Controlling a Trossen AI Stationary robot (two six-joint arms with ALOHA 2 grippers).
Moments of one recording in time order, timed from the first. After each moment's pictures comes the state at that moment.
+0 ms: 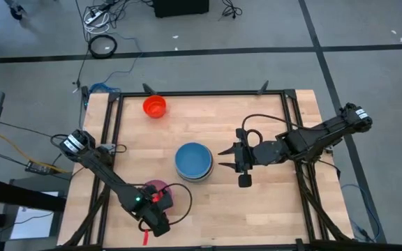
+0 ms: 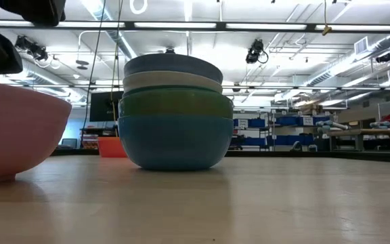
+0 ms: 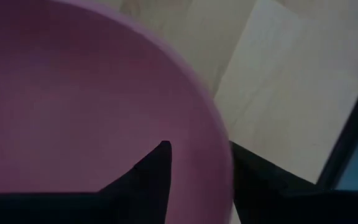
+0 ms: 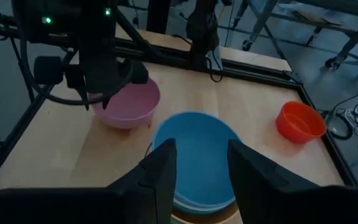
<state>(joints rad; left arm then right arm) -0.73 1.74 1.17 -0.73 -0.15 -1.16 0.39 1.32 1.25 -0.42 0.42 0.00</state>
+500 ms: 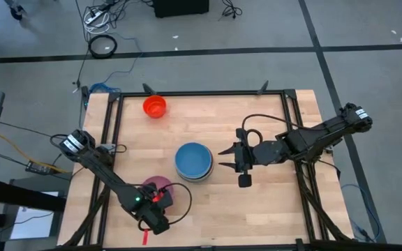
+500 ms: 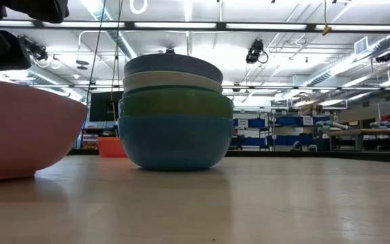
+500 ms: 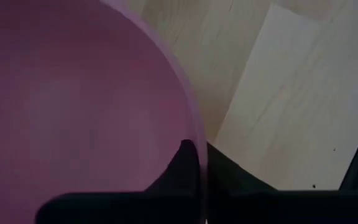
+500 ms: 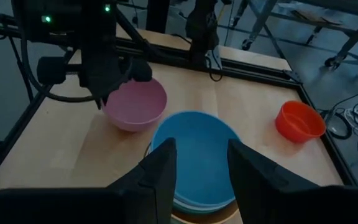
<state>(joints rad) -0.73 1.75 1.18 -0.76 -0.19 -1.12 0.39 1.32 1.25 -0.42 0.43 0.00</state>
